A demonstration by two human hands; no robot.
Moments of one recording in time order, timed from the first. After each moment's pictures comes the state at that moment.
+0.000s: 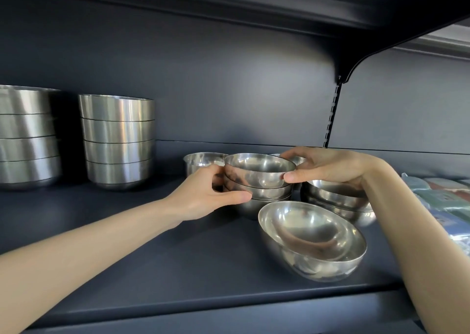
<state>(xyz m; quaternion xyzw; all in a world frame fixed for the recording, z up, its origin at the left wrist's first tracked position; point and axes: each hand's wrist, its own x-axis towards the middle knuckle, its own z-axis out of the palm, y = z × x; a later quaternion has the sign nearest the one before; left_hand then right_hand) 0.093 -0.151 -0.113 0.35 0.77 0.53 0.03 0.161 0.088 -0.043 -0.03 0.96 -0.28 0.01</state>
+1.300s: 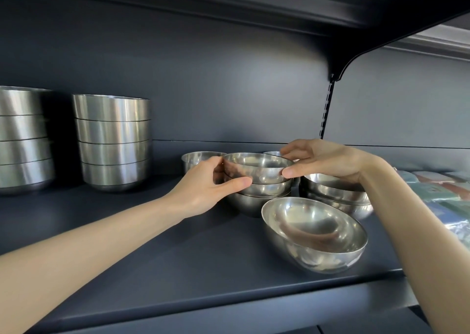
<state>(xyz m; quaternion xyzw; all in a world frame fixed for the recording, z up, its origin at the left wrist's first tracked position) 0.086 -0.151 -0.111 0.36 0.77 0.52 -0.02 0.160 0.087 -0.045 0.00 0.94 -0.33 -0.01</state>
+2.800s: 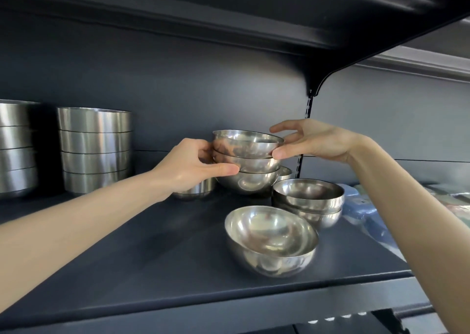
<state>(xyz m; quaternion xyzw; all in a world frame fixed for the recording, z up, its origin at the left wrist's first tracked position) 0.113 -0.130 -0.059 0.33 0.78 0.53 -0.05 0.182 0.108 0.005 -0.04 0.94 -0.33 -0.06</state>
